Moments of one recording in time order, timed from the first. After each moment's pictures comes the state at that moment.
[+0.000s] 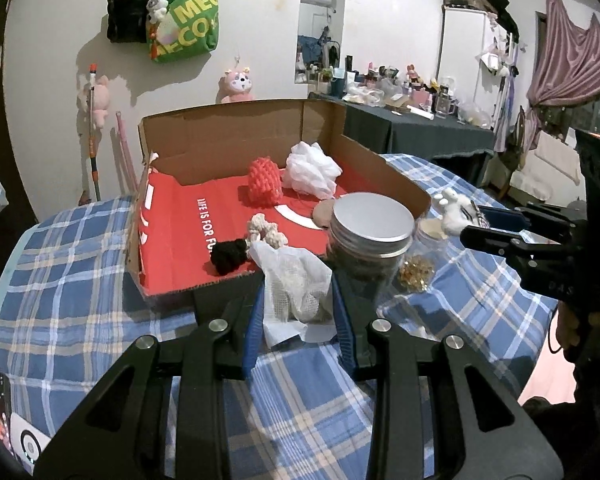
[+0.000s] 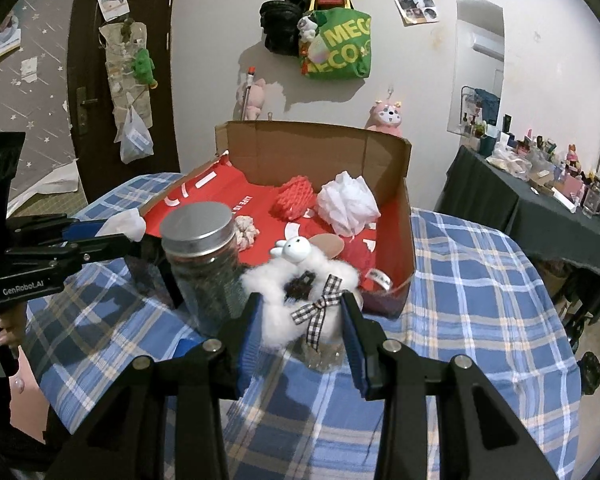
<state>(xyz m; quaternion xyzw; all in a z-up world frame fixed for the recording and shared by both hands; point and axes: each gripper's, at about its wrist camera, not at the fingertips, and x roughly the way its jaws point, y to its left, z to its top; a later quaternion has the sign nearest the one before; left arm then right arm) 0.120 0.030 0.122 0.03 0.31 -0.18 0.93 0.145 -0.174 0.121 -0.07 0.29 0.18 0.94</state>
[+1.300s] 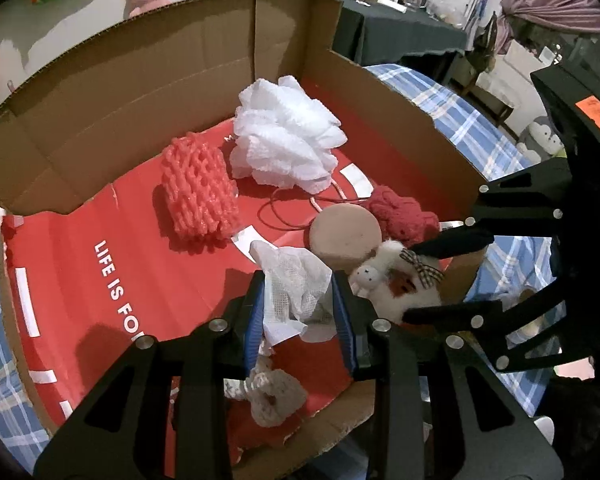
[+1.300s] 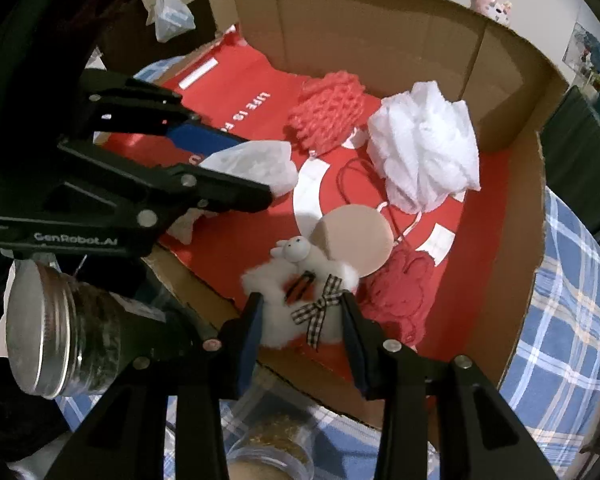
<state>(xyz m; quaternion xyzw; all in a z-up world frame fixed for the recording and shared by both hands) 0.338 -0.041 0.086 0.10 0.50 -0.29 0.81 0.331 -0.137 0.078 -0.14 0.53 0.30 0.78</state>
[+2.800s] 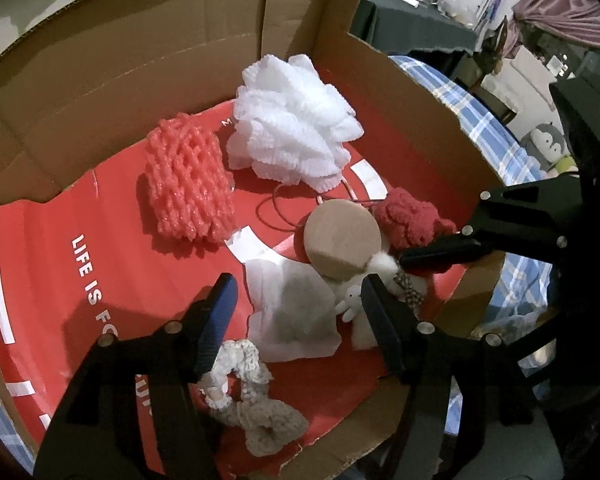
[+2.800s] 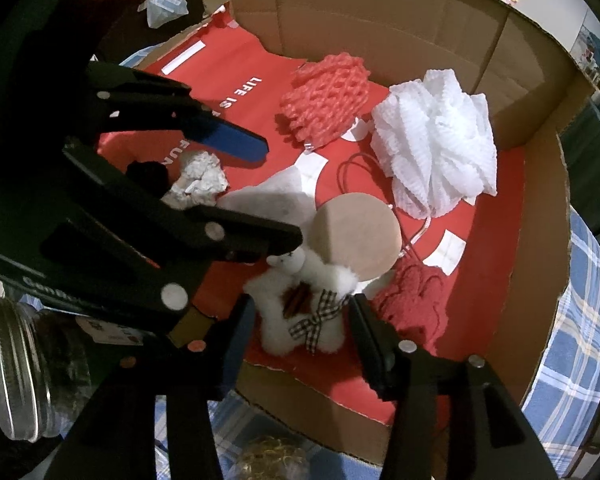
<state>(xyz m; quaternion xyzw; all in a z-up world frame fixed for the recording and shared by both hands) 0.359 -0.049 0.067 0.08 0.53 -0.28 0.80 0.355 -0.115 0.058 -0.16 0.55 0.29 0.77</state>
